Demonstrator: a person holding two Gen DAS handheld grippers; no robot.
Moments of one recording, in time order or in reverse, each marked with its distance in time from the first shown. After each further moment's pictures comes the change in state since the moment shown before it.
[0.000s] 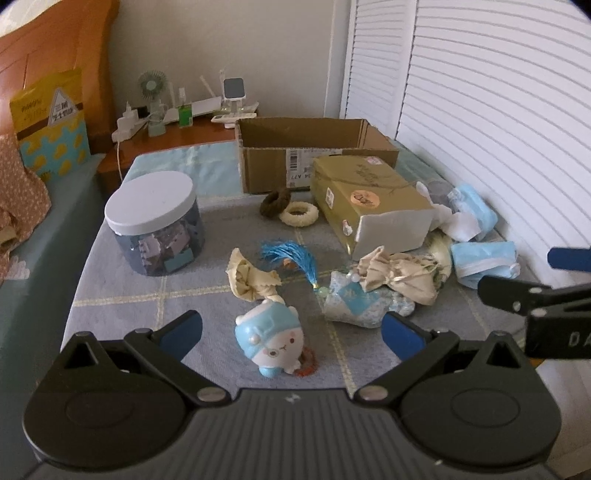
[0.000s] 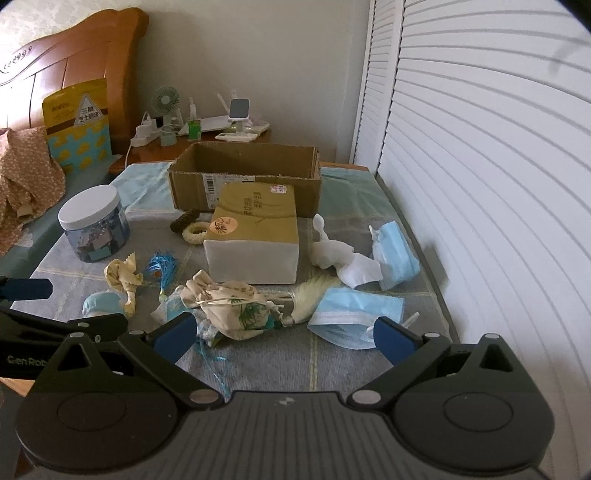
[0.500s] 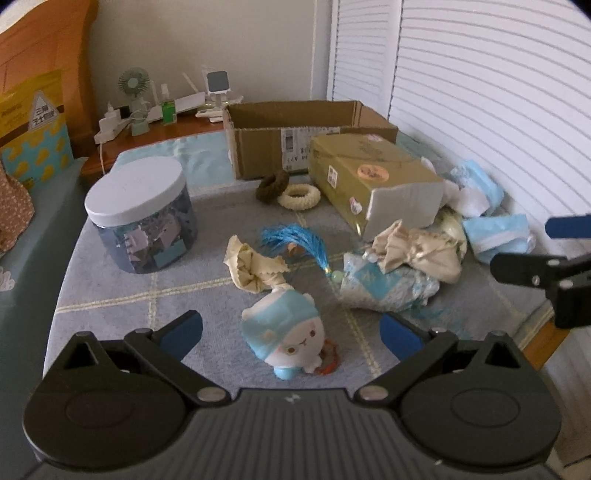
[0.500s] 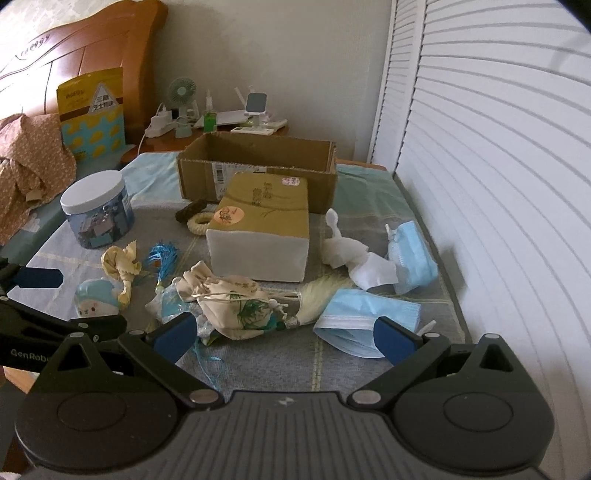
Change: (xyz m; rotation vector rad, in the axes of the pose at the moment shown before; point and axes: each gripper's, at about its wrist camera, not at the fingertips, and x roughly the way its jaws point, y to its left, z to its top) left arm 0.030 0.013 -0.014 0.054 0.008 -0.043; right arm 0.024 -0.004 -0.006 -0.054 0.005 0.046
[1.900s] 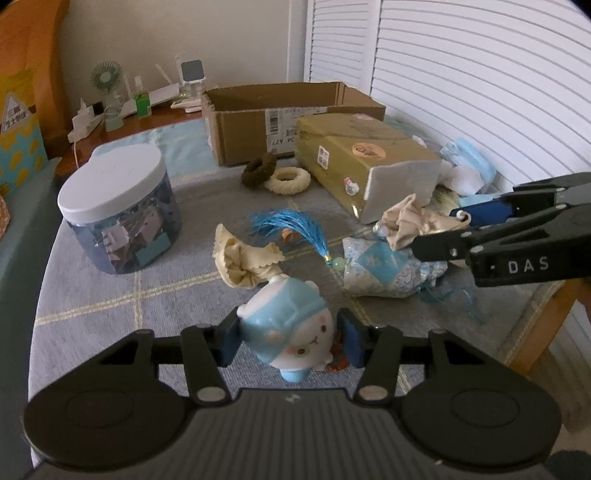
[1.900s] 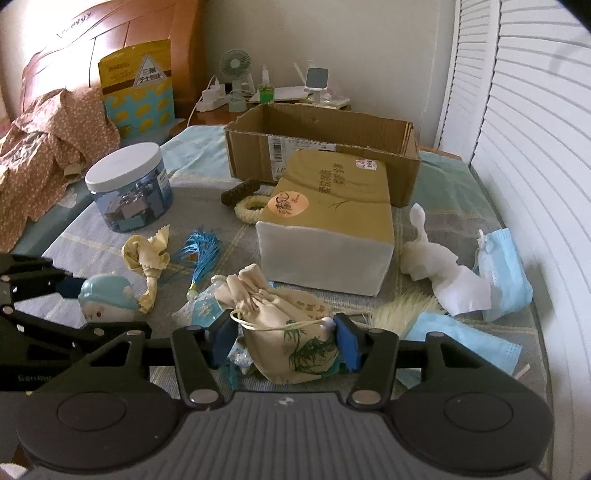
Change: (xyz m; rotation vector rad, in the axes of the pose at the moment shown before) left arm 0.017 0.009 -0.001 0.062 0.033 -0.066; right arm 0.063 0.017 0.018 -0.079 0.073 0.181
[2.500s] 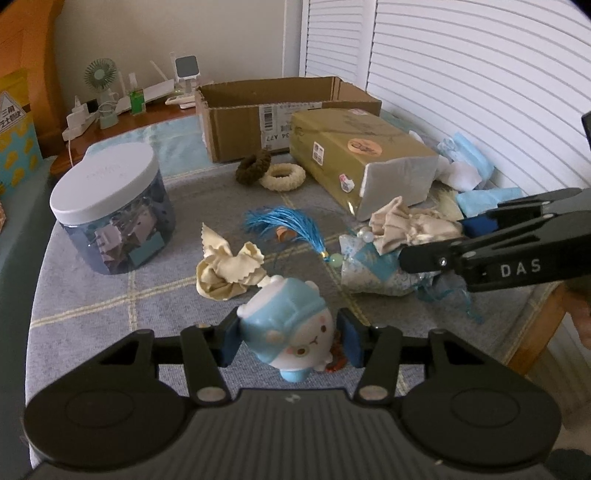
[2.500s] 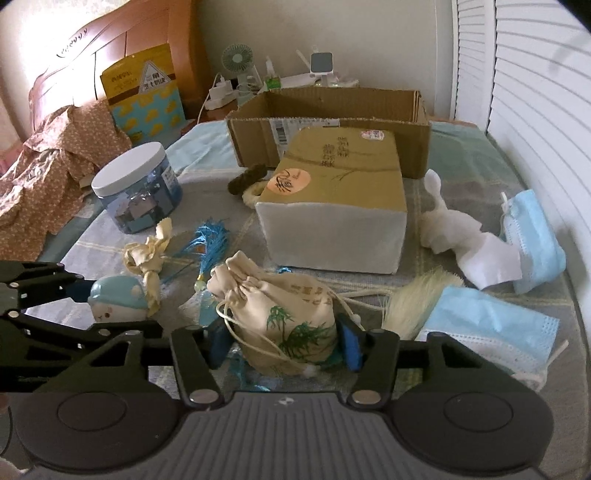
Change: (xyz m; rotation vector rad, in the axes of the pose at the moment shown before) left arm 0.004 0.000 0.003 0.005 0.021 -0.015; right arm 0.013 -0.015 -0.008 0.085 0.013 0.107
